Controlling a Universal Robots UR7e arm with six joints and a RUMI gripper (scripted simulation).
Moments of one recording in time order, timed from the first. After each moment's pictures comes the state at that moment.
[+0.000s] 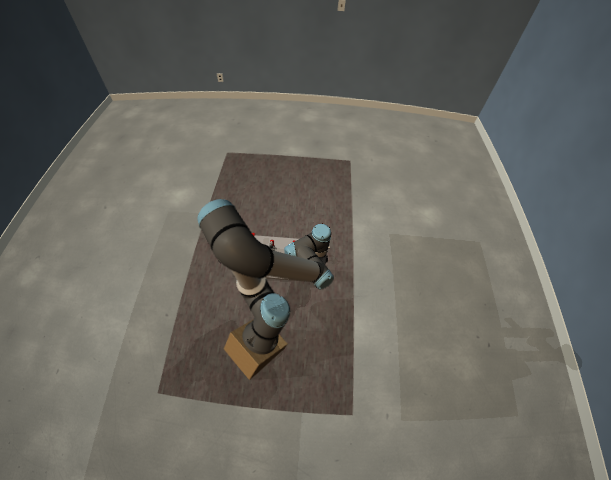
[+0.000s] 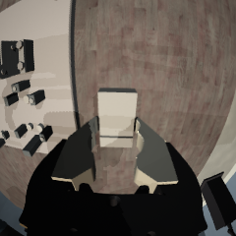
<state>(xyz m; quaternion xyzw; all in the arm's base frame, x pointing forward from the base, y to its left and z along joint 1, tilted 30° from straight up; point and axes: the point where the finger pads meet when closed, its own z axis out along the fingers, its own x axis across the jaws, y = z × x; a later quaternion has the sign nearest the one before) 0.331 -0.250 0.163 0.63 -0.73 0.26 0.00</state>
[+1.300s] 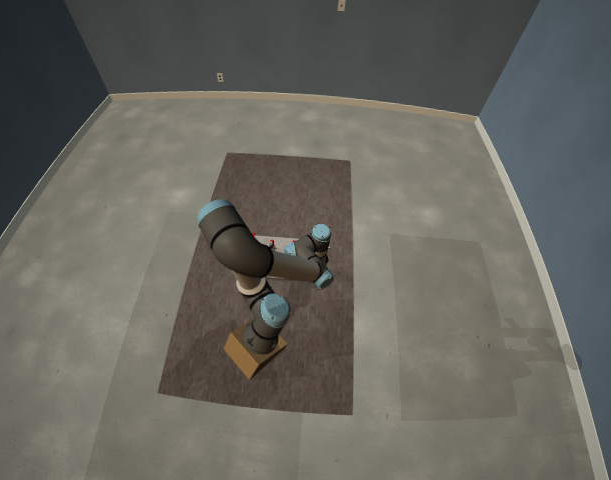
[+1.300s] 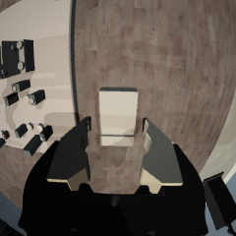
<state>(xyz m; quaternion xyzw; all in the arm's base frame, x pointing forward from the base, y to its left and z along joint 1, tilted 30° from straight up) 0.331 -0.250 0.163 0.63 -0.73 0.26 0.00</state>
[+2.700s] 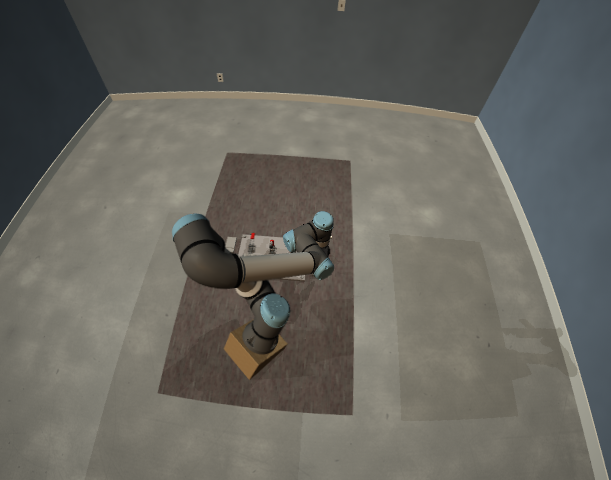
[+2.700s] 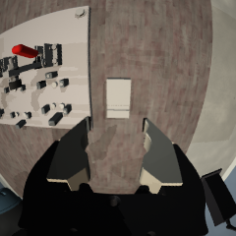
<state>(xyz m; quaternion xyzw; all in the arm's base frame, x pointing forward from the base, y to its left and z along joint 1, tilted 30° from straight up) 0.305 -0.220 0.232 0.63 -0.73 0.26 0.00</state>
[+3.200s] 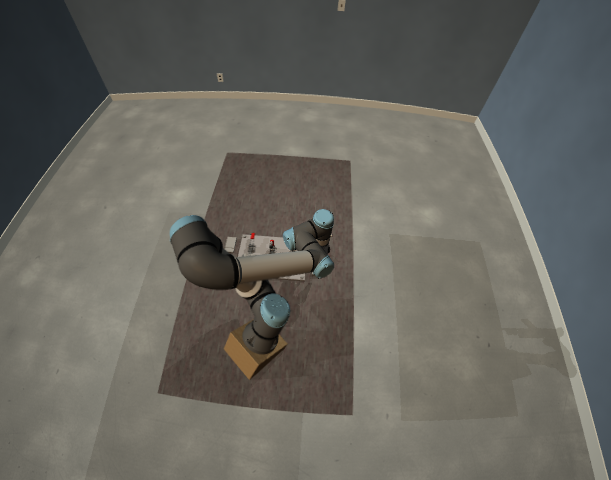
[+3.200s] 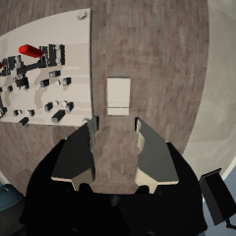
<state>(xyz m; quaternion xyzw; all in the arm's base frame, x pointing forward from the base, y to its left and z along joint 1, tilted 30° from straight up) 0.301 -0.215 0.243 0.63 -0.73 0.26 0.00</state>
